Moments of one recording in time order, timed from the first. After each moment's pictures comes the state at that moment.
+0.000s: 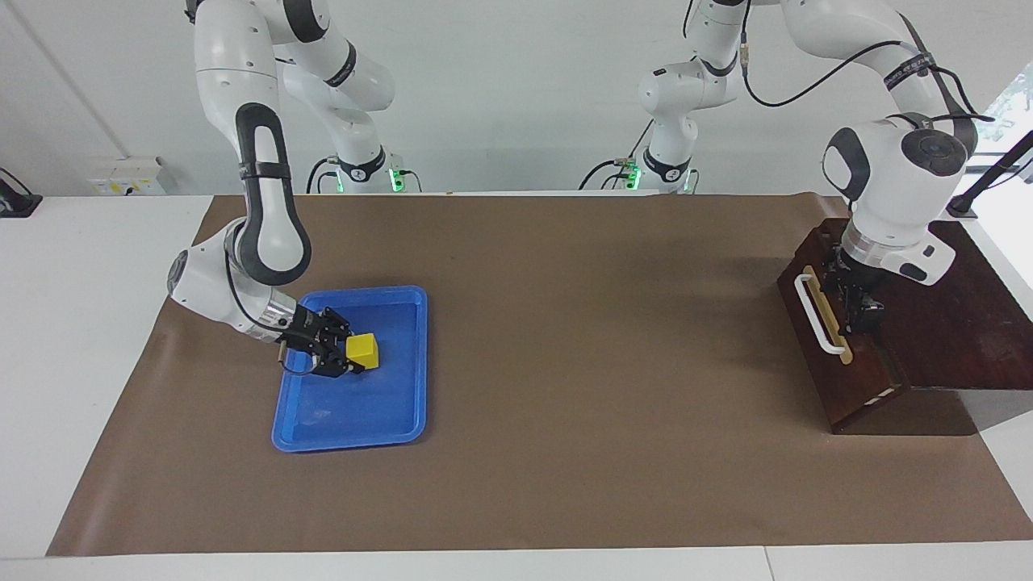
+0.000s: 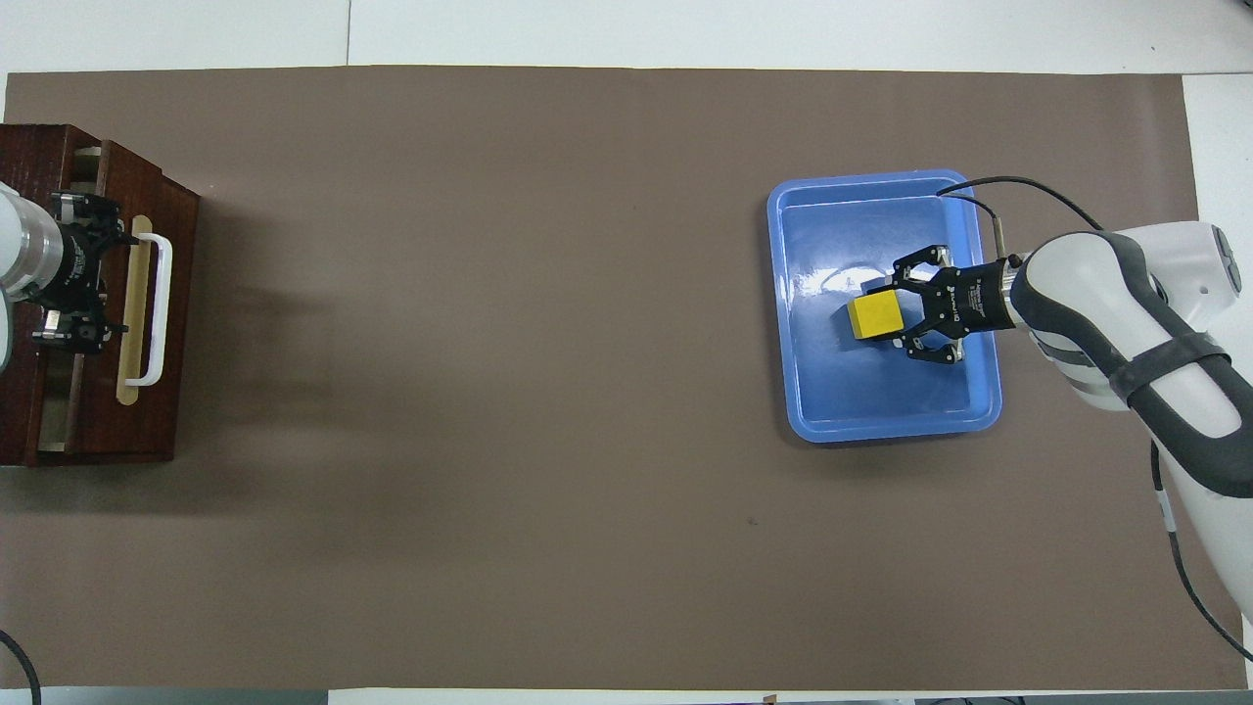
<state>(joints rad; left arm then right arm) 0.16 0.12 -0.08 -1.88 0.18 2.10 -1.41 -0.20 0.38 0.14 -2.01 0.75 2.20 0.81</state>
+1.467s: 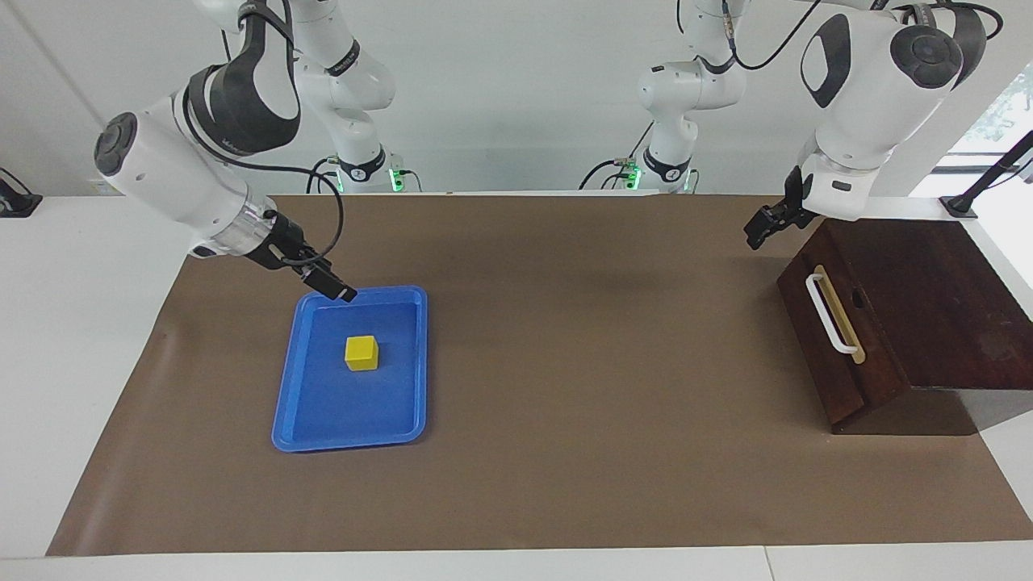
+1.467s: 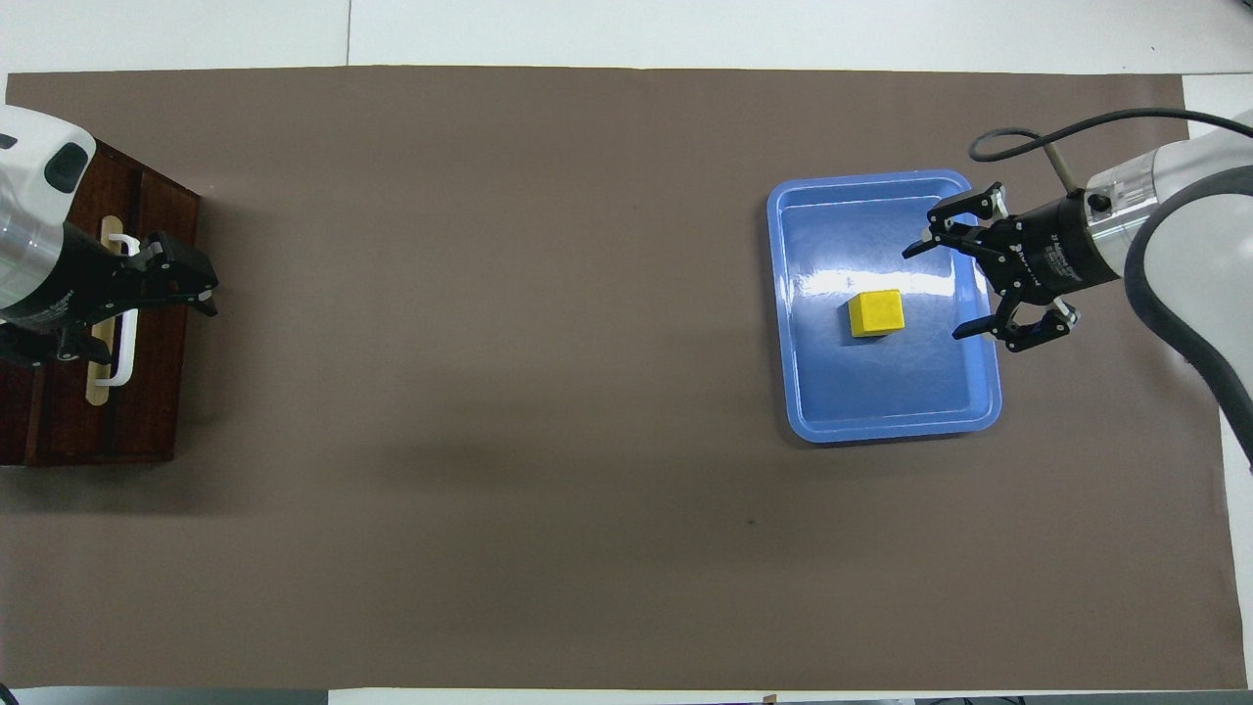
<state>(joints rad) 0.00 0.04 -0.14 -1.62 0.04 1.50 -0.39 -0.15 0.14 0.15 -1.65 0.36 1.68 0.68</state>
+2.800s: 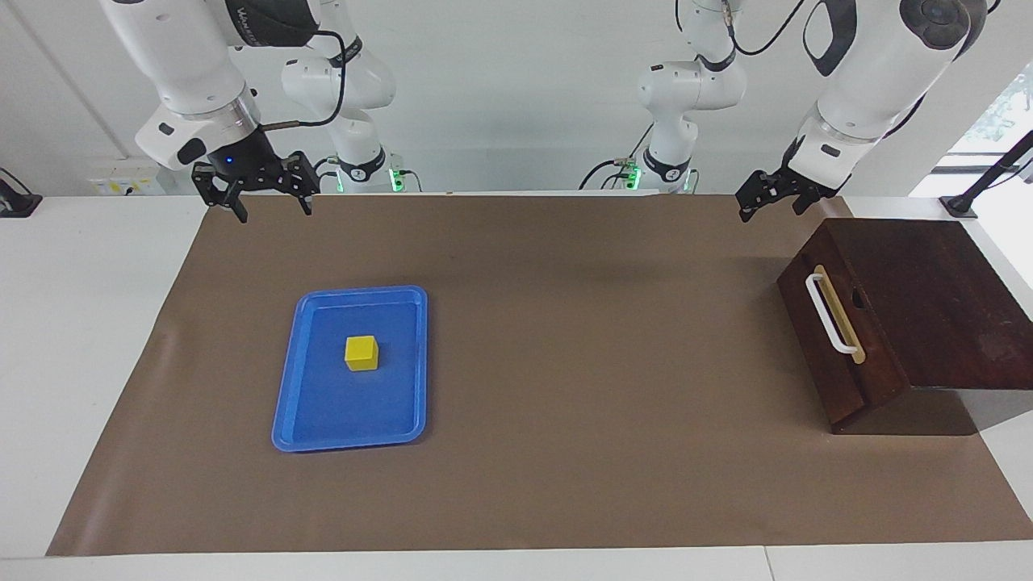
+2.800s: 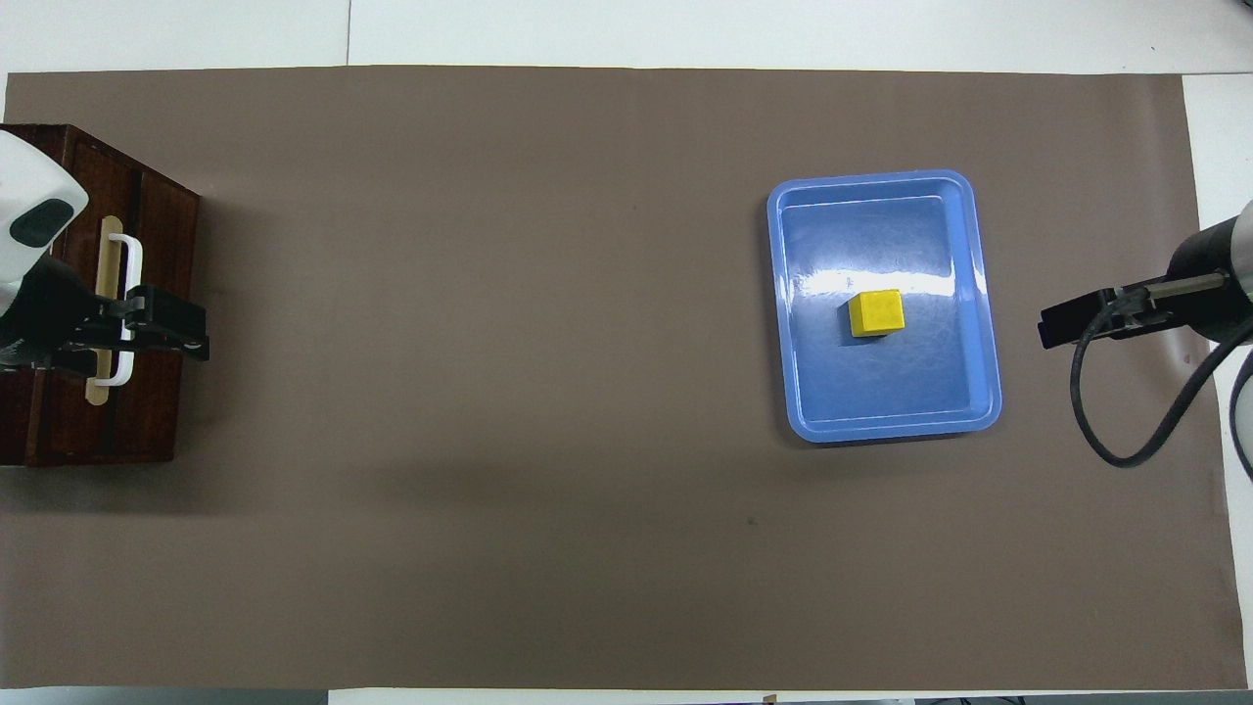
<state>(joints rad) -0.04 -0.04 -0.08 -1.65 -0.01 1.48 -0.19 -0.07 -0.05 0.10 -1.64 0.01 1.54 -0.09</state>
